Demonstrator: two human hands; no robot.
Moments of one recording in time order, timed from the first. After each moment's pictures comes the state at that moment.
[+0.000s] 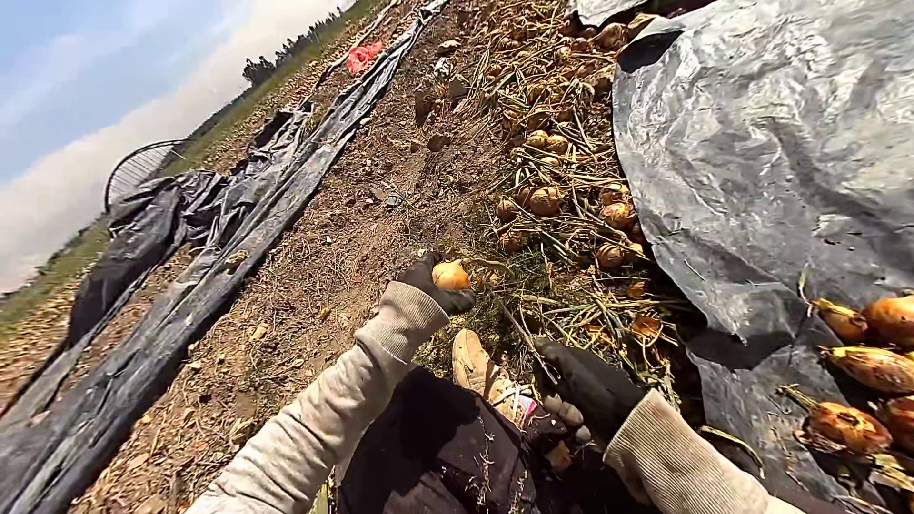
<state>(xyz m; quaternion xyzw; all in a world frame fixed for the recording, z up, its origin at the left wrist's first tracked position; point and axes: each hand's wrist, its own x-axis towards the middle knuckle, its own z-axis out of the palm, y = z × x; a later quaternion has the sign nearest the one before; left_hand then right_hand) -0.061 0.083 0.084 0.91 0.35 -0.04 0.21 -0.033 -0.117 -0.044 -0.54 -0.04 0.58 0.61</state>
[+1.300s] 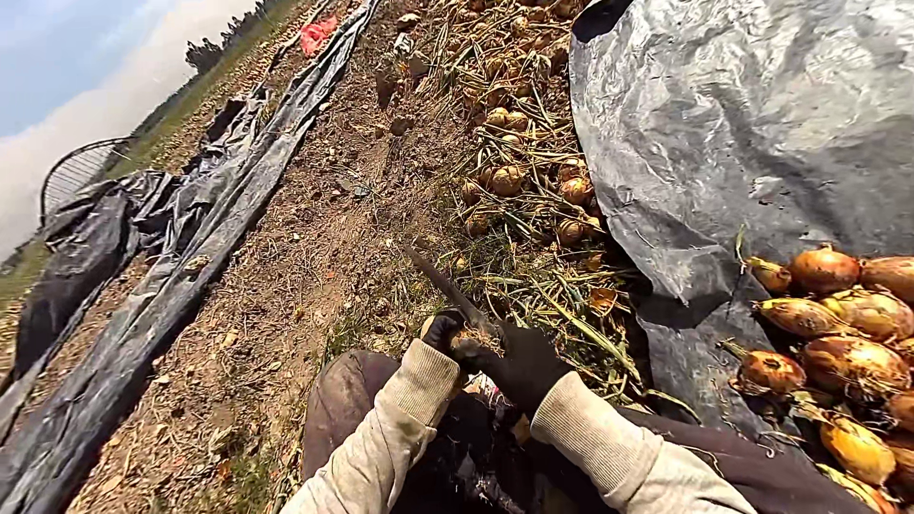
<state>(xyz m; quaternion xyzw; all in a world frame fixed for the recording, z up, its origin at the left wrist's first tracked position) -0.120 0.034 -0.030 0.75 0.23 0.10 0.61 -0.040 -0.105 -0.053 -0.76 -0.26 0.35 0.48</state>
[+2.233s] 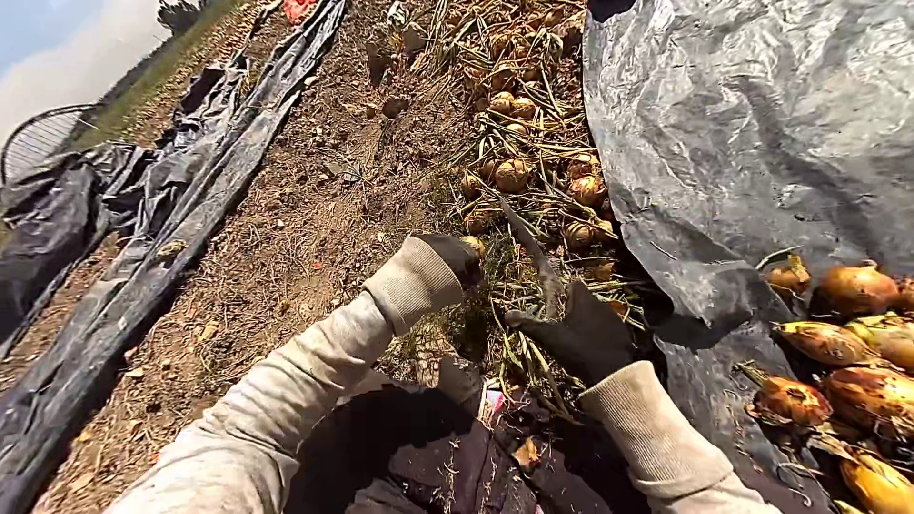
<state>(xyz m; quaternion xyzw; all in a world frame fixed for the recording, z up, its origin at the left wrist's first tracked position) 0.017 0.115 0.014 0.98 -0.13 -0.12 -0.09 0.026 -0.117 -0.060 -0.89 -0.06 0.29 0.35</state>
